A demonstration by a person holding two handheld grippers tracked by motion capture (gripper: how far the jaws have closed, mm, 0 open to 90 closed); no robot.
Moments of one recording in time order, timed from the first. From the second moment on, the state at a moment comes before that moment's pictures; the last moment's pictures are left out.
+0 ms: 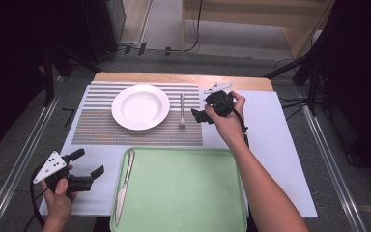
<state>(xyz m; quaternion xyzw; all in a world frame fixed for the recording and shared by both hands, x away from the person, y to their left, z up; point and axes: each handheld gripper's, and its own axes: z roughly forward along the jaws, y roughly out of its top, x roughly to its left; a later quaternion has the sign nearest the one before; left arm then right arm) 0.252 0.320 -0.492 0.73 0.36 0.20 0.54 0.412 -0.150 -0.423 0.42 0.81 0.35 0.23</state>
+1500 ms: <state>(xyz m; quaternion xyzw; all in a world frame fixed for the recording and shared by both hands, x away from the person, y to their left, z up) 0.251 0.319 -0.492 0.74 0.36 0.20 0.54 0.471 -0.077 -0.488 0.53 0.80 0.26 0.13</state>
